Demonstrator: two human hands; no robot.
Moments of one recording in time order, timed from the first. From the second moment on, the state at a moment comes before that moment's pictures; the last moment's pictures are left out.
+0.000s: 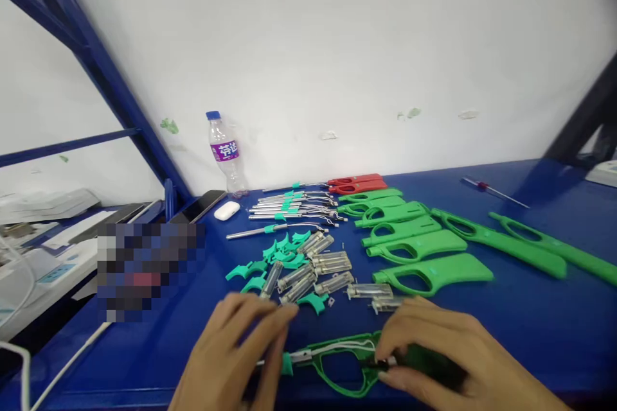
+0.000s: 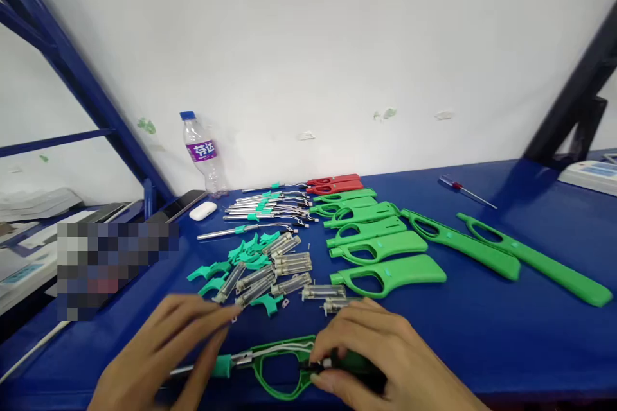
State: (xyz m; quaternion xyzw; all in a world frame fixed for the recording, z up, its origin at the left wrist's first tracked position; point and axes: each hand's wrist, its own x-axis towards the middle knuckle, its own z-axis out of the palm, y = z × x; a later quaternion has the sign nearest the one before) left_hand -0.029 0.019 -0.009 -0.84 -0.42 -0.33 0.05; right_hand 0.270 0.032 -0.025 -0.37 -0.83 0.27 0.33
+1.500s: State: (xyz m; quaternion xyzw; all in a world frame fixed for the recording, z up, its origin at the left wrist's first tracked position) left_hand 0.010 0.002 -0.024 -0.87 -0.40 -0.30 0.00; right_hand 0.274 0.028 -0.018 -0.37 -0.75 0.38 0.38
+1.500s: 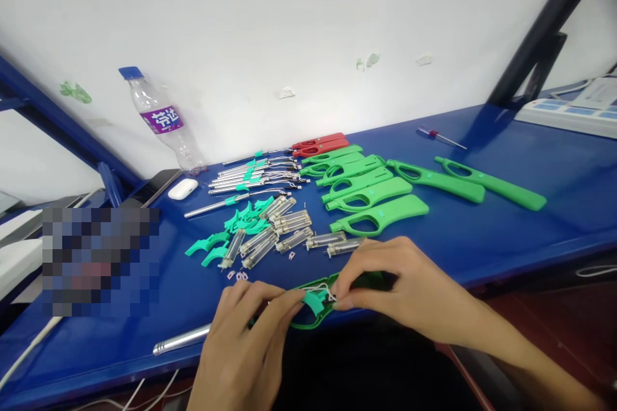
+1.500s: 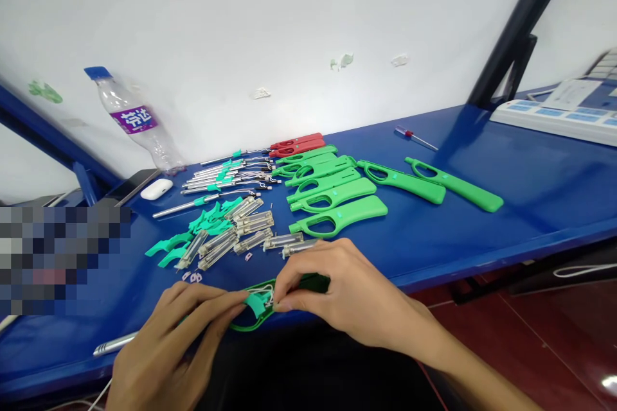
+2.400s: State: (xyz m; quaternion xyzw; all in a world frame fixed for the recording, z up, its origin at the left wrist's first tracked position) left_hand 0.003 0.011 -0.032 -0.87 -0.39 -0.32 -0.04; right_hand 0.272 0.024 -0.020 -0.37 -0.78 0.32 0.39
